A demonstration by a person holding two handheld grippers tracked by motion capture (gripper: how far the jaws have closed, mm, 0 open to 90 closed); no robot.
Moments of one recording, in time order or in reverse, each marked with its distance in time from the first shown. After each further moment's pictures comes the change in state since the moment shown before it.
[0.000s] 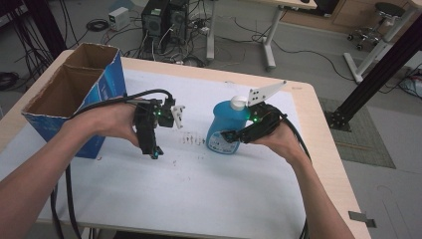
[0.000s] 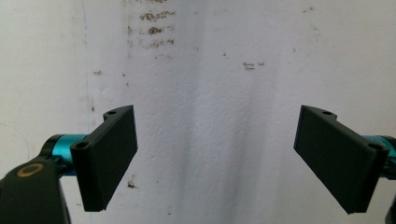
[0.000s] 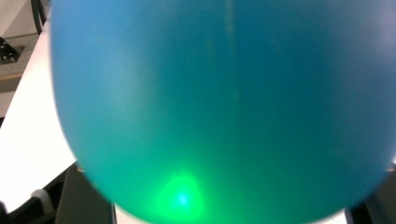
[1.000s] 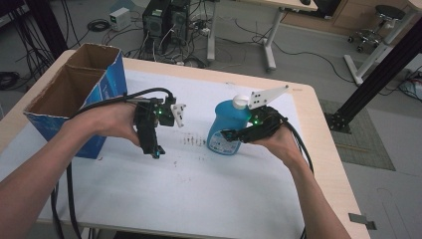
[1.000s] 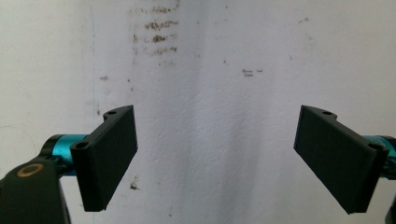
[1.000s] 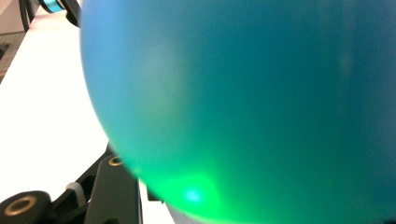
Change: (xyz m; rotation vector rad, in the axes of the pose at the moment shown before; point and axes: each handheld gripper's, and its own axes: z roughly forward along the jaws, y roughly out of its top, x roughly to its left) left arm 0.000 -0.001 -0.010 -0.047 0.010 -0.008; right arm 0.002 -0.004 0.001 -0.028 -0.039 -0.033
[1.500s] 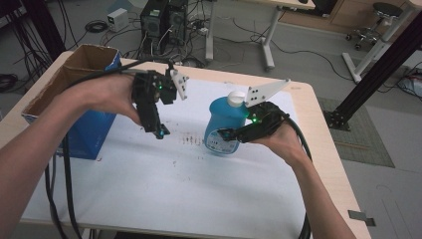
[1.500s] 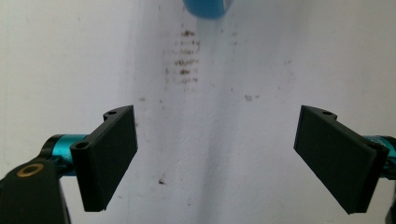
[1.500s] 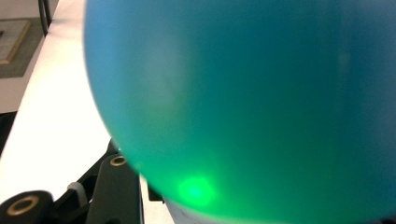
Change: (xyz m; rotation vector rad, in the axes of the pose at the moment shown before) left arm 0.018 0.032 -0.067 -0.077 -0.009 -0.001; right arm 0.033 0.035 -0.015 0.031 -0.020 -0.064
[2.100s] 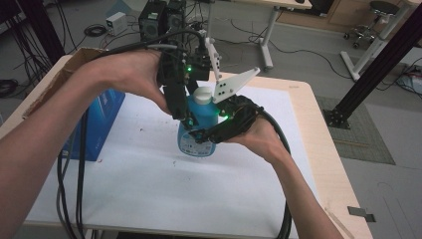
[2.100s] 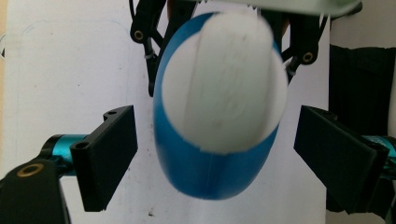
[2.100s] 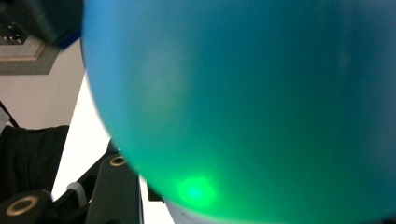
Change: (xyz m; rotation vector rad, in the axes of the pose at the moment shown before) left arm -0.015 0.064 -0.029 -0.006 -0.056 0.007; right arm 0.035 0.056 0.025 0.010 0.073 -0.048
